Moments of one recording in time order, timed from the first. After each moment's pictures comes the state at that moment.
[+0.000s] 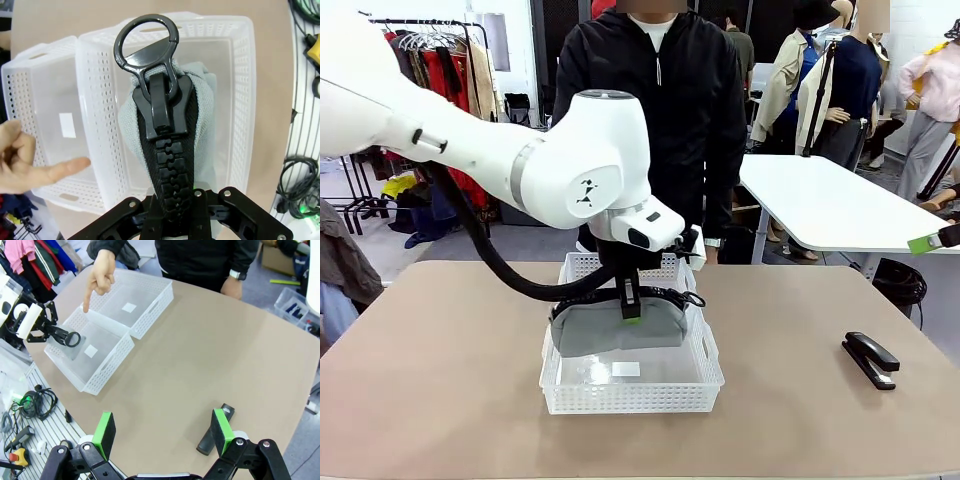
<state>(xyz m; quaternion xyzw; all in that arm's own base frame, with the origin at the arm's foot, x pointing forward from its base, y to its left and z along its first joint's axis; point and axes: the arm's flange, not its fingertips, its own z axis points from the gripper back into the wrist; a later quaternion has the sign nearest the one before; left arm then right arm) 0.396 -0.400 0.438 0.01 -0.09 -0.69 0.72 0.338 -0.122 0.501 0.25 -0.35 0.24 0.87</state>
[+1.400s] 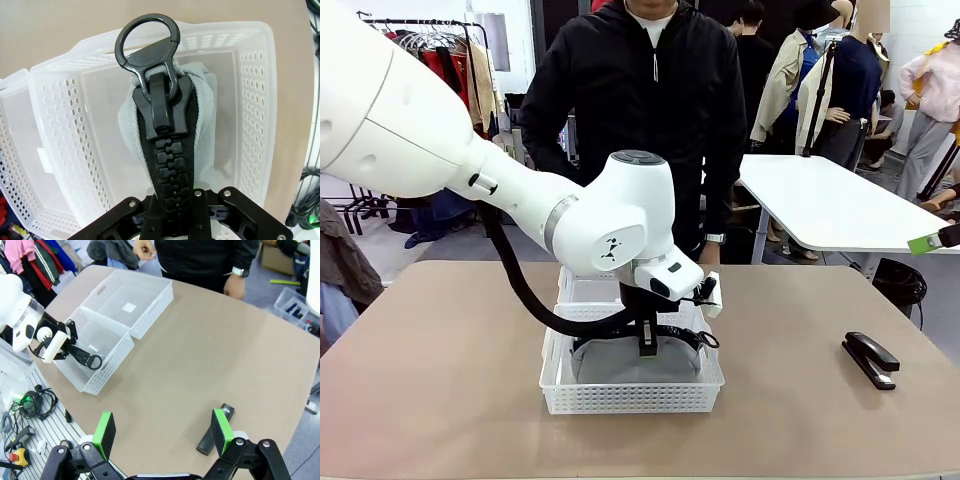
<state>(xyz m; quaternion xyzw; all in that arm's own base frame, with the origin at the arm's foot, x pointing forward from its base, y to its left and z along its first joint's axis) 0.399 -0.431 0.366 0.01 -0.07 -0.71 0.70 0.338 -0.122 0.501 0.25 -0.35 0.24 0.87</state>
